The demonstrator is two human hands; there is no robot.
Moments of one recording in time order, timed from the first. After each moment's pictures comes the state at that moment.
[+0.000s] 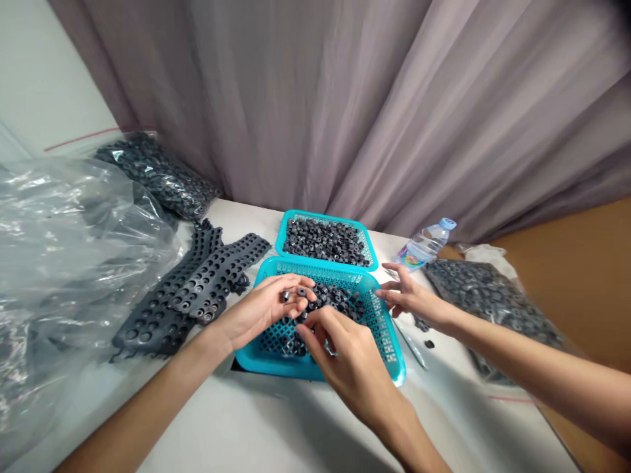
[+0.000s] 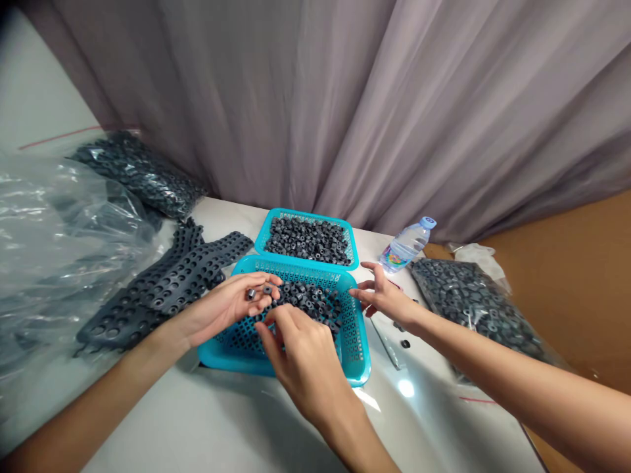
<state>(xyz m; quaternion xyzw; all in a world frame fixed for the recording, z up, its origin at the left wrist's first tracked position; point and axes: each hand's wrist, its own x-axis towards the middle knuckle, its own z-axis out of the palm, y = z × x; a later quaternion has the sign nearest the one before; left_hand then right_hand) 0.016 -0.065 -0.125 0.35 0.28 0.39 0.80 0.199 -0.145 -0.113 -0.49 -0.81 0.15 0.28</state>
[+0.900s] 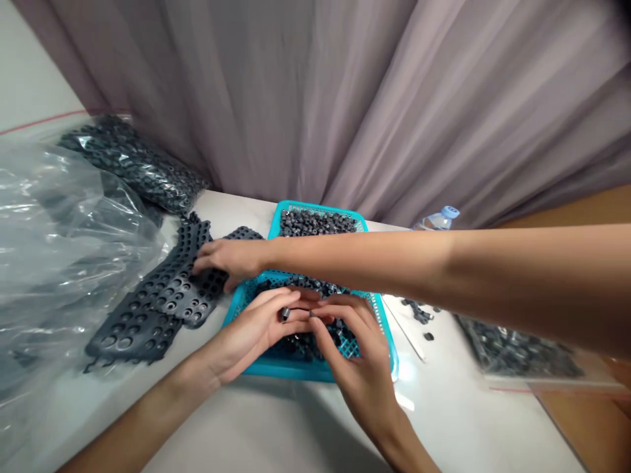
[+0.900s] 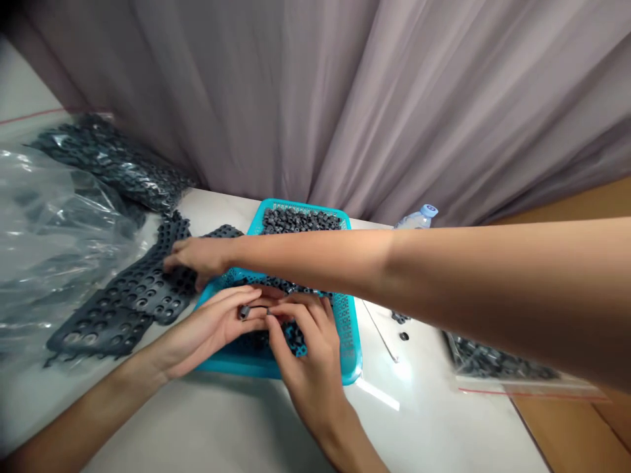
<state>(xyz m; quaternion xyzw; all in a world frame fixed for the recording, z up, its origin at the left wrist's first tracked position) 0.026 -0.093 -0.120 0.31 0.30 0.39 0.81 0.203 -0.148 -0.120 -0.51 -0.70 0.15 0.48</state>
